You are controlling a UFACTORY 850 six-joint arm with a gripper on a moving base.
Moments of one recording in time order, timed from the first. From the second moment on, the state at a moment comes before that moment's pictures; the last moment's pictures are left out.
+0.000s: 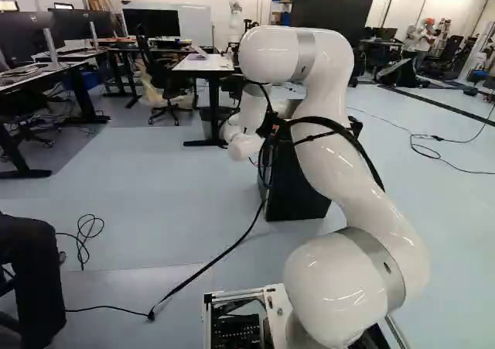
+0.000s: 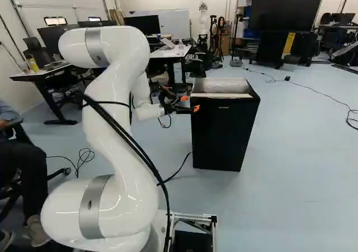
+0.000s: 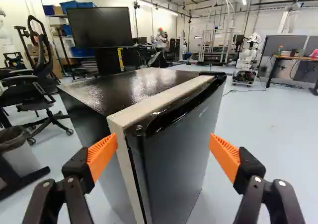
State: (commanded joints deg) arm 11.6 -44.0 -57.7 66.0 78.6 -10.8
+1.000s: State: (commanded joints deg) arm 9.6 -44.5 -58.7 66.0 78.6 -10.8
